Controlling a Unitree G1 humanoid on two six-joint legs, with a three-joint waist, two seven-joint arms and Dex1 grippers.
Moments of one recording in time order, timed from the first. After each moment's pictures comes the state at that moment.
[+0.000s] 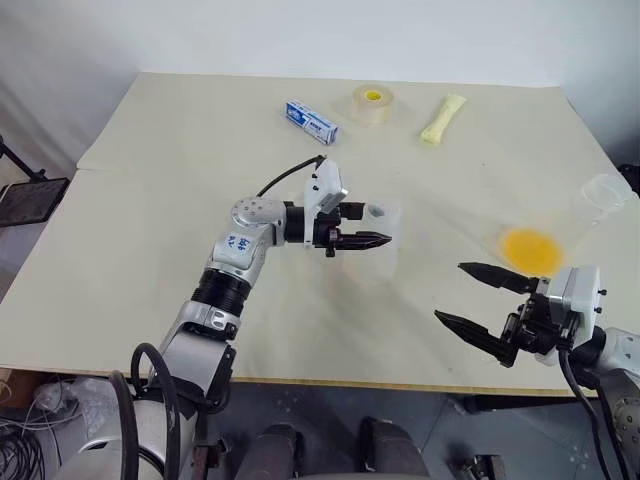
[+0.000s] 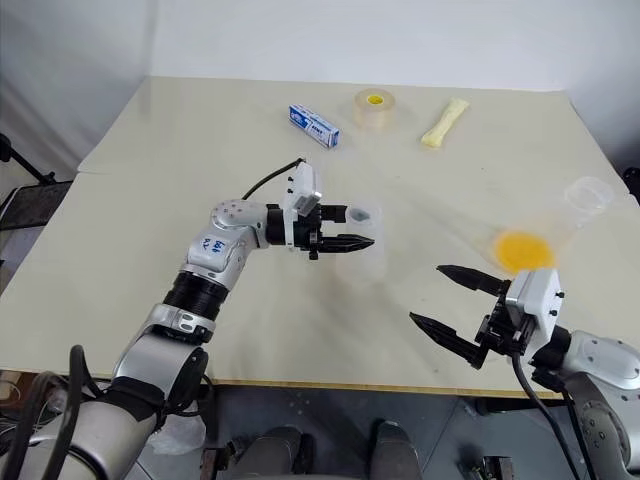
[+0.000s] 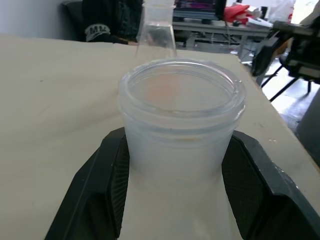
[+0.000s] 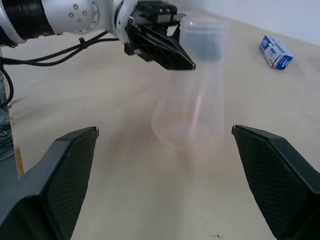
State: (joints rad) left arm -0.97 0.18 -0.14 0.57 -0.22 0.16 -1.10; right arm 0.15 -0.71 -0.36 -0.46 0.69 0.24 0.97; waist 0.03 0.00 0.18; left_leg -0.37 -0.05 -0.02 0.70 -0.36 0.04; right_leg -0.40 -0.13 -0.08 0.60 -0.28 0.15
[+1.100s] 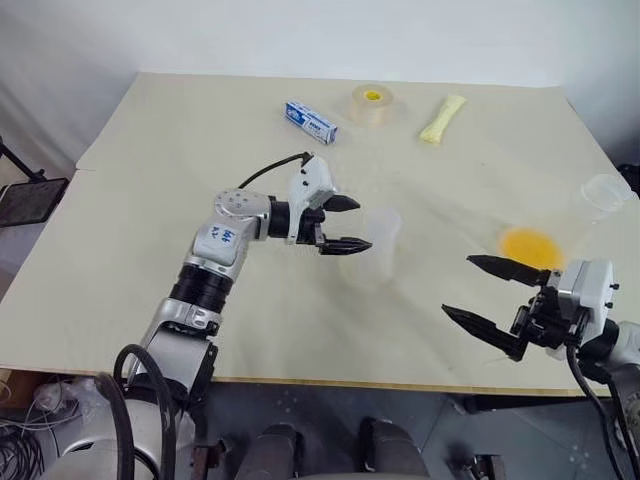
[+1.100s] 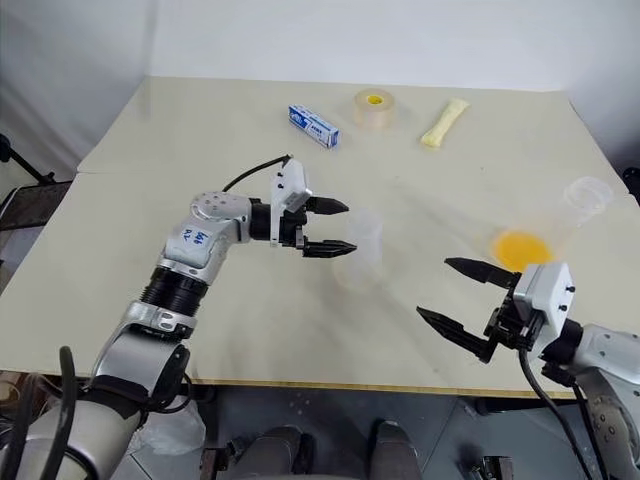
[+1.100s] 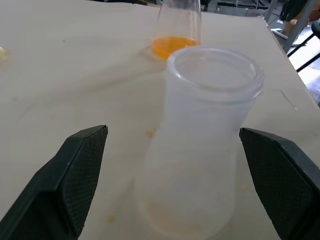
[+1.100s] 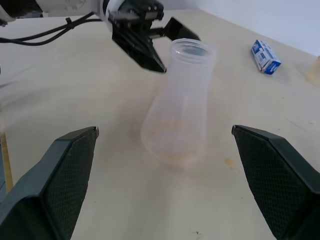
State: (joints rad) left arm -0.96 0.33 -0.15 0.38 -0.21 0.39 -1.08; right arm 0.12 -0.75 -0.40 -0.46 0.67 0.24 0.99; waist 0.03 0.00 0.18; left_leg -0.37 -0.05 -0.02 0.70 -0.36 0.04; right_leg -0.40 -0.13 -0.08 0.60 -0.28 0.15
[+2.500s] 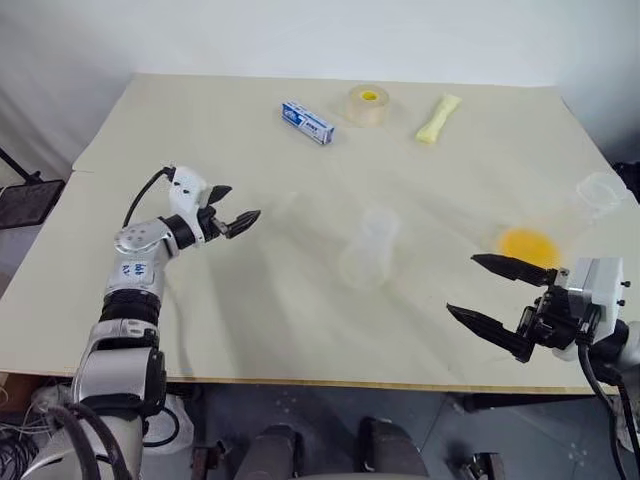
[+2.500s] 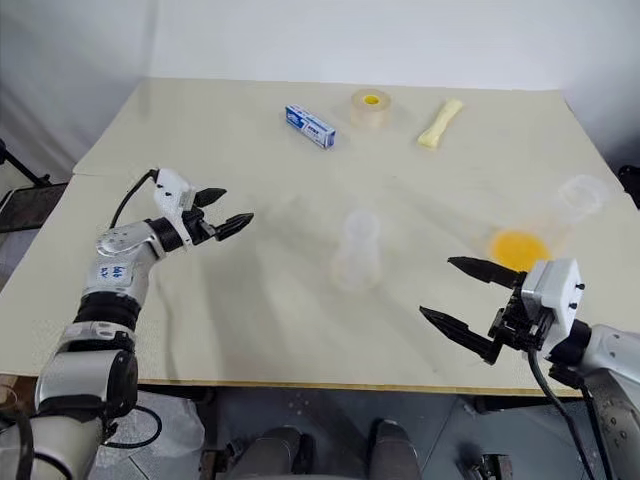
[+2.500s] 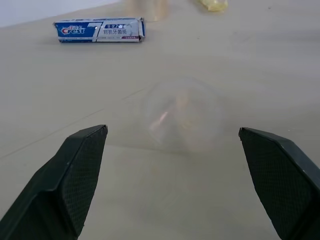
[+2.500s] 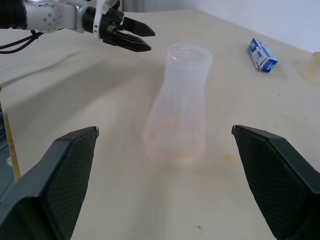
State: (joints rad) left arm -0.89 0.50 0.13 0.95 -0.14 -0.12 -0.80; right arm 0.17 -0.75 -0.45 -0.52 0.72 0.31 0.97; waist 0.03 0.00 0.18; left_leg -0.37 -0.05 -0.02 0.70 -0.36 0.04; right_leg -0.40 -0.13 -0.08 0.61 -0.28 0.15
